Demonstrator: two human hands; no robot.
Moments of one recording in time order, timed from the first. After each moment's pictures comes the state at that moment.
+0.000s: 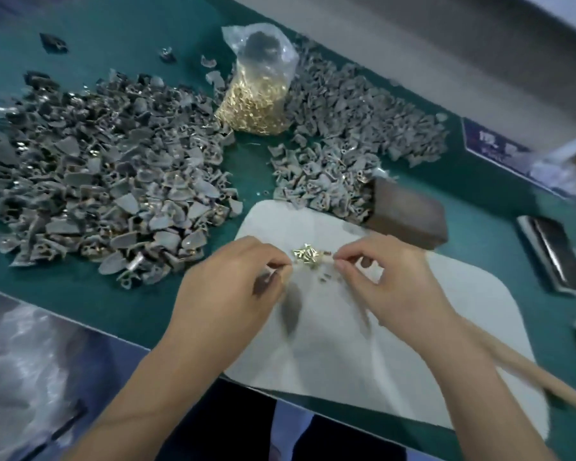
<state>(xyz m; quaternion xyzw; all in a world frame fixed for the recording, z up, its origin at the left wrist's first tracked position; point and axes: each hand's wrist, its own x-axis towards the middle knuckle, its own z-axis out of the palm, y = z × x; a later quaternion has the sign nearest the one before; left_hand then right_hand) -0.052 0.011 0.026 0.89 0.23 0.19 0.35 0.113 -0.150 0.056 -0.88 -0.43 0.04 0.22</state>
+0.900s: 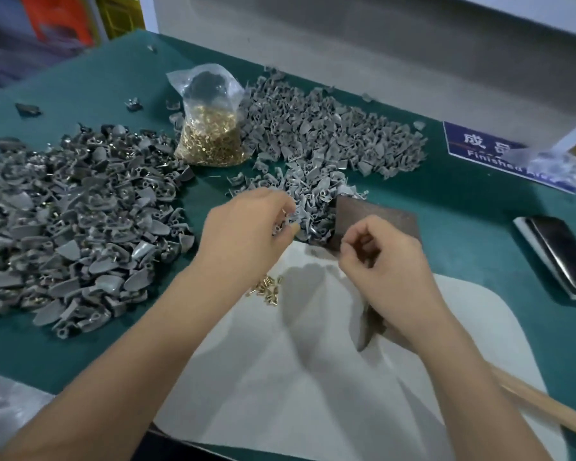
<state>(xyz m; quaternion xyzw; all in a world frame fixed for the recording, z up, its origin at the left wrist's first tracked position) 0.078 0.021 0.045 0.94 0.20 0.19 0.19 0.176 -0.169 0.051 -0.85 -0.37 0.01 0.38</state>
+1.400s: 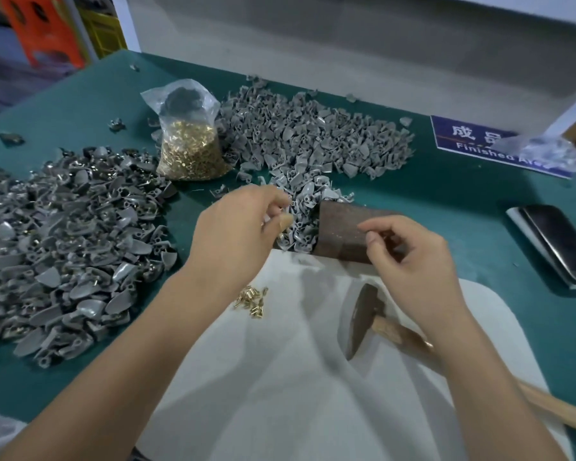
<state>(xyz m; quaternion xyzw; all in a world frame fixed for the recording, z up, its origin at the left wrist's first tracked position) 0.097 0.017 0.061 0.93 0.19 0.20 0.24 0.207 -0.197 0.045 -0.82 -0.33 -0.03 0.47</state>
